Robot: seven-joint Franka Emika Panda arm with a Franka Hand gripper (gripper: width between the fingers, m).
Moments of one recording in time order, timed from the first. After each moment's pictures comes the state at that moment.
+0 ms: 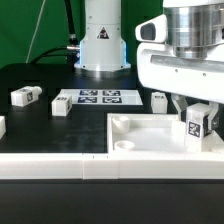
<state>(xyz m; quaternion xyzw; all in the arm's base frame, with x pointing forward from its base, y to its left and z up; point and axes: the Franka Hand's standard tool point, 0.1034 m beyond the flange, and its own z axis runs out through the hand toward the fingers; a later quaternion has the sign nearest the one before) 0.643 0.113 0.067 -0.86 0.50 0.02 0.05</state>
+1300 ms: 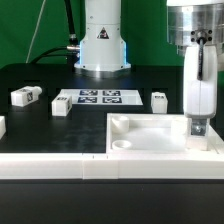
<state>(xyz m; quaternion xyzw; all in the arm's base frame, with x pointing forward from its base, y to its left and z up) 0.640 0.117 0.068 -0.60 0.80 0.04 0.03</state>
